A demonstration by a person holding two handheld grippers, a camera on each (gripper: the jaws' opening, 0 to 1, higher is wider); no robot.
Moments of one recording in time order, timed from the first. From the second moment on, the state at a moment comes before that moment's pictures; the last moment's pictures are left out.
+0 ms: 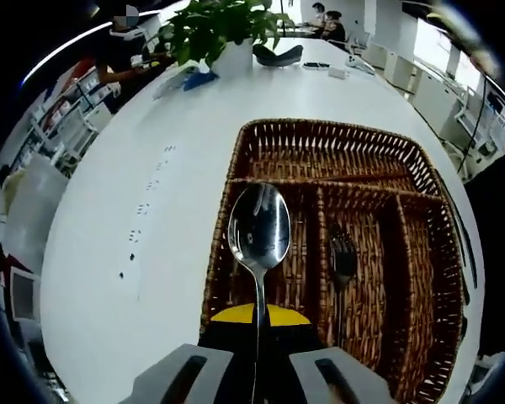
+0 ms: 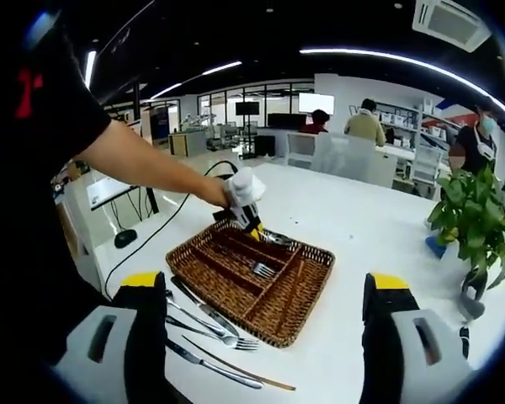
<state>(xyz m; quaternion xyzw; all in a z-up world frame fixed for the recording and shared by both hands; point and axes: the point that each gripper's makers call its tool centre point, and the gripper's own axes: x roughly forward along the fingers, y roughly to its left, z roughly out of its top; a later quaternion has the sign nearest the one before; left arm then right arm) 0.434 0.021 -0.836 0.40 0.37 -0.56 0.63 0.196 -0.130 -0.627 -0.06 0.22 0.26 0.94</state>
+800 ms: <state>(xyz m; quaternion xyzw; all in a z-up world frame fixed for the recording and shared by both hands) 0.439 0.018 -0.861 0.39 0.37 -0.56 0.63 0.191 -0.138 -0.620 -0.04 0.22 0.25 0.94</state>
